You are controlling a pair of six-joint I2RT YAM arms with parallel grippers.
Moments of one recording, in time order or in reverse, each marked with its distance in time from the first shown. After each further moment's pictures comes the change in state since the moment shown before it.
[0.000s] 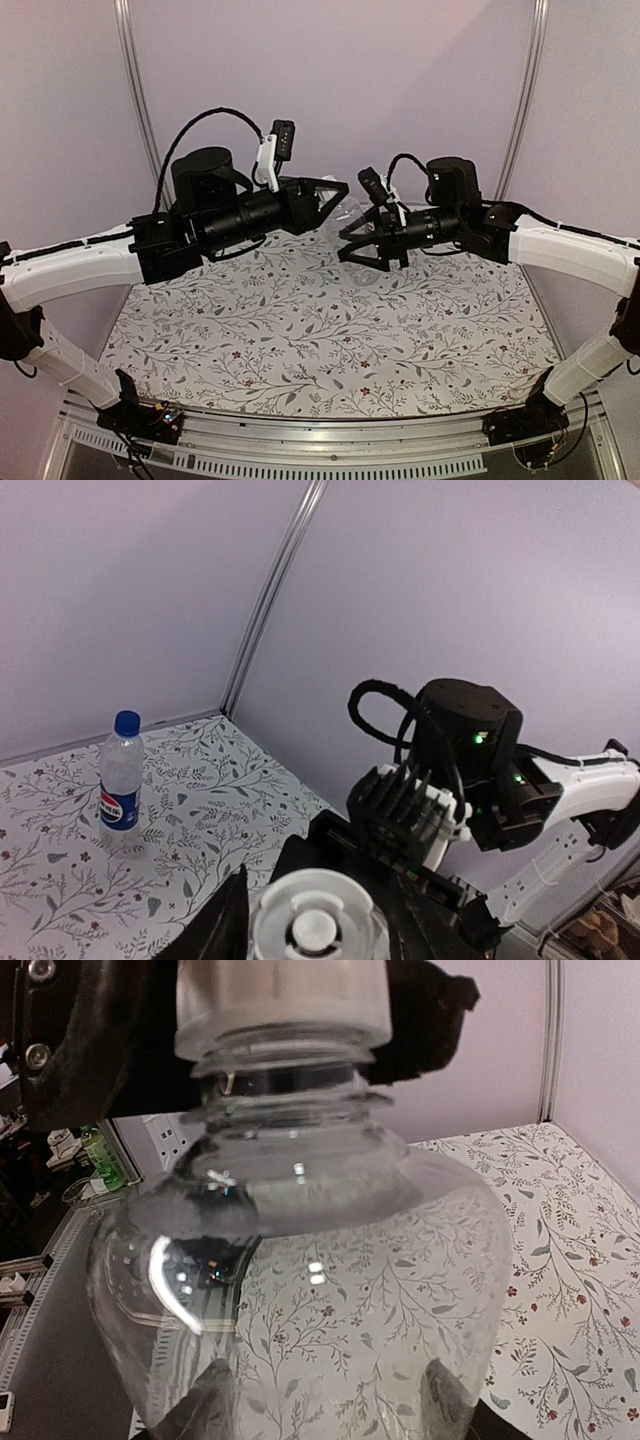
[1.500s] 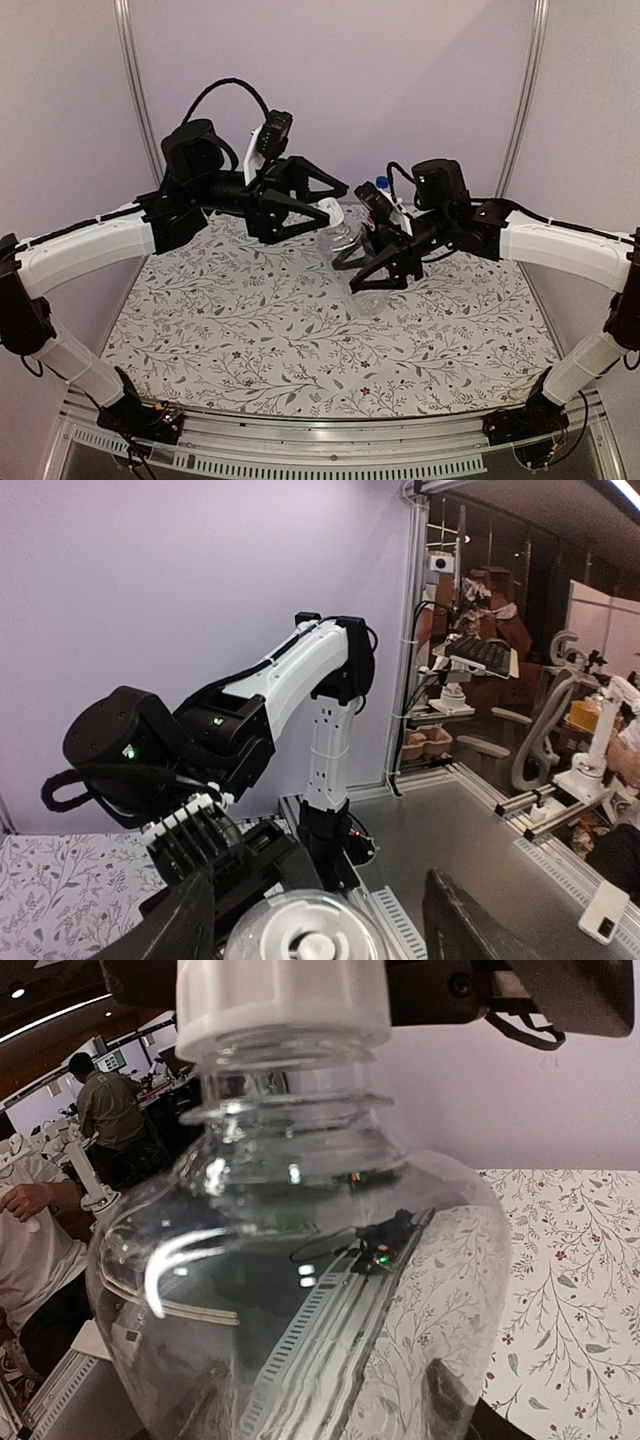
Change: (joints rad) left arm 0.221 0.082 0.078 0.169 1.089 0.261; right arm 0.030 0.049 0.054 -0.098 -0.439 -0.082
